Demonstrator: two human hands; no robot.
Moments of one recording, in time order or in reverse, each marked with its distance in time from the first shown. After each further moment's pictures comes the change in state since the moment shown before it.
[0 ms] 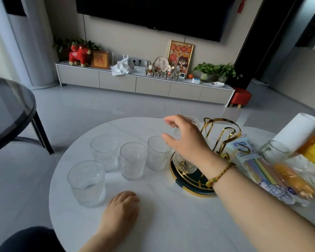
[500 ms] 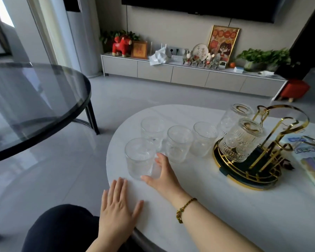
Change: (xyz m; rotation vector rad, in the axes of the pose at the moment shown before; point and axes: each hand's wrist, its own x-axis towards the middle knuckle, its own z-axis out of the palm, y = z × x) left_hand -0.089 -0.043 -0.042 0.111 -0.053 -0.659; right_hand -0.081 -0.042 0.190 0.581 -0.355 0.366
